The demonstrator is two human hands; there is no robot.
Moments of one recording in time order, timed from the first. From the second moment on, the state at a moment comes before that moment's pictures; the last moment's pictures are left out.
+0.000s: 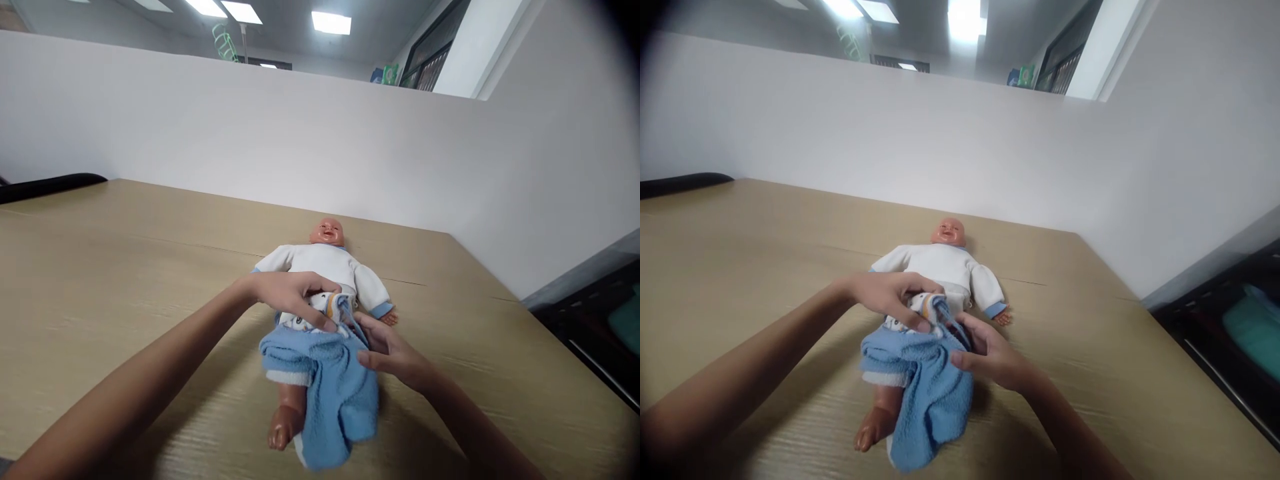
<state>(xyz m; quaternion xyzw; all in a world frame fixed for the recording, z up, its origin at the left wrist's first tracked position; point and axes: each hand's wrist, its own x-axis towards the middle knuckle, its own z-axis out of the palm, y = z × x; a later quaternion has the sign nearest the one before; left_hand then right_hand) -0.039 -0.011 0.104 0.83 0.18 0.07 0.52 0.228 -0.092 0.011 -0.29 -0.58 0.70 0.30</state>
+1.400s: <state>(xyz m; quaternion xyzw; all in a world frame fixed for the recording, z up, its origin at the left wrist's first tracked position) -0.023 -0.001 0.067 0.71 0.05 -0.02 0.70 0.233 -0.117 0.022 -0.41 -0.43 0.71 0.37</state>
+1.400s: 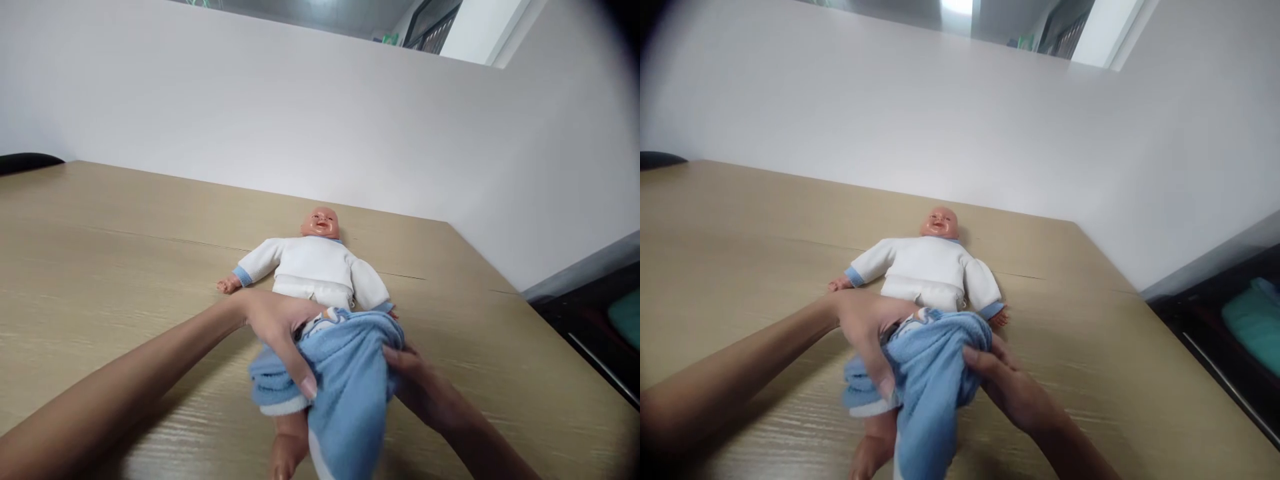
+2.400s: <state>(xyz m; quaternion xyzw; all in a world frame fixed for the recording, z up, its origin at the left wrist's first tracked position) -0.023 0.000 0.051 0.68 0.11 -0.04 0.72 0.229 -0.107 0.026 -0.32 -0.50 0.75 0.30</state>
